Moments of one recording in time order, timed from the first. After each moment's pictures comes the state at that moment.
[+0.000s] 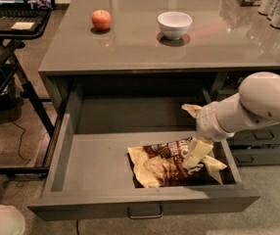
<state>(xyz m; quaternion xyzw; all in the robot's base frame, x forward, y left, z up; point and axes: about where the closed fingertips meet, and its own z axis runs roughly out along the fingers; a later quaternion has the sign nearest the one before) 0.507 -0.143 0.723 -0.66 0.69 0.10 0.29</state>
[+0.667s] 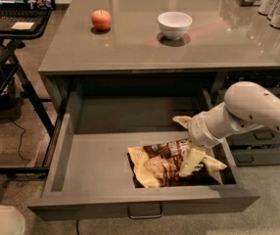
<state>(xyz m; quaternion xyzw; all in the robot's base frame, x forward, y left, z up) 0.507 -0.127 0.671 -0.68 0.67 0.14 0.26</state>
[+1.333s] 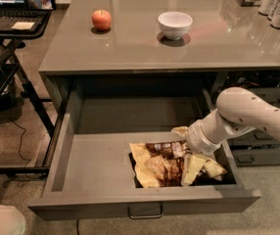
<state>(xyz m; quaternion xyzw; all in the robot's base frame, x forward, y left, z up) 0.491 -0.131 0.632 -0.69 0.67 0.18 0.20</state>
